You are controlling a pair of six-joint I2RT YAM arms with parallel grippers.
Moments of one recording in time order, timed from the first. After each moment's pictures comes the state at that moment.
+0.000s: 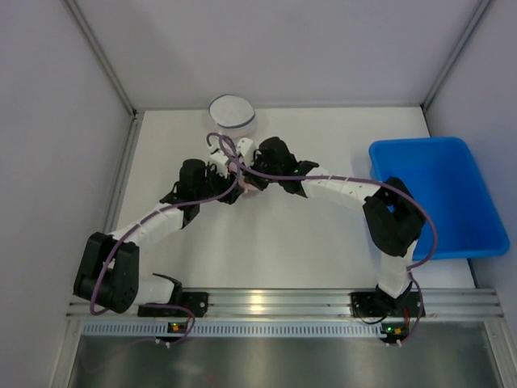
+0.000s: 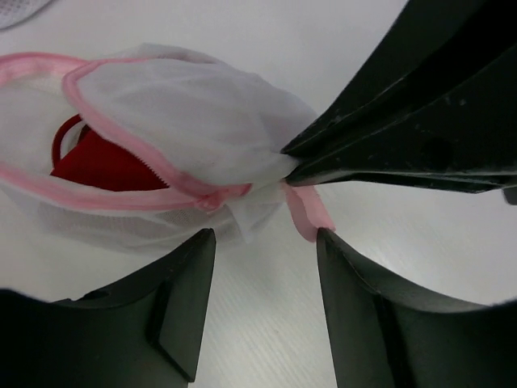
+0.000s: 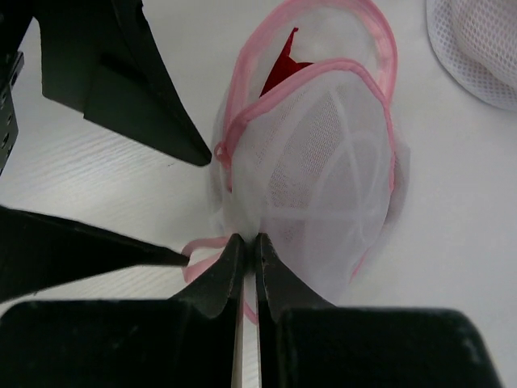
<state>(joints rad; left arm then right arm) -0.32 1.32 0.67 0.15 0.38 0.01 0.81 1.88 1.38 -0.06 -0.21 -0.25</state>
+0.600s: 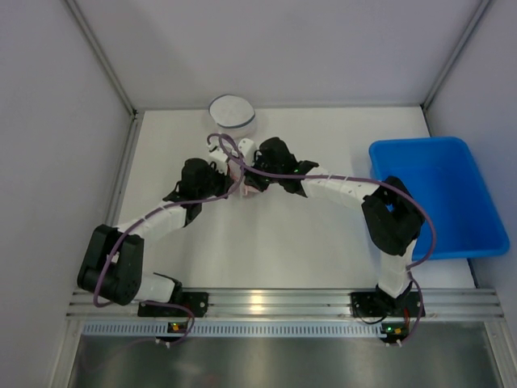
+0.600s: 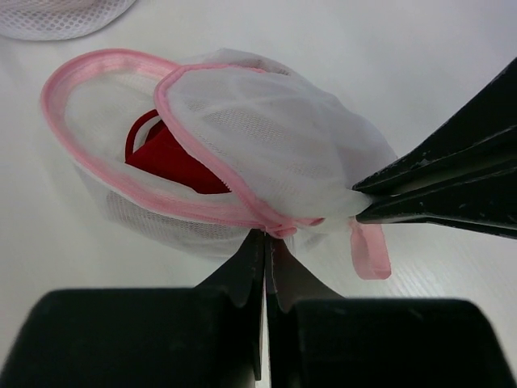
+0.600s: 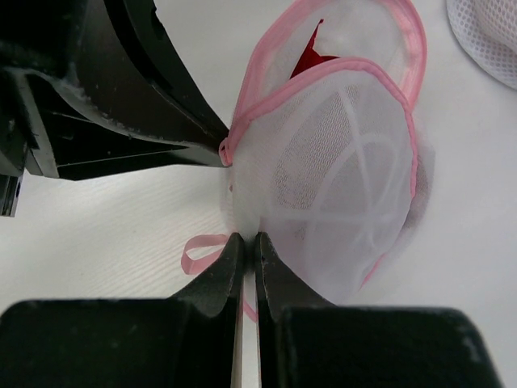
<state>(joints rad) -0.35 1.38 0.67 0.25 0.20 0.02 0.80 1.89 1.38 -0.07 -0.24 -0.21</state>
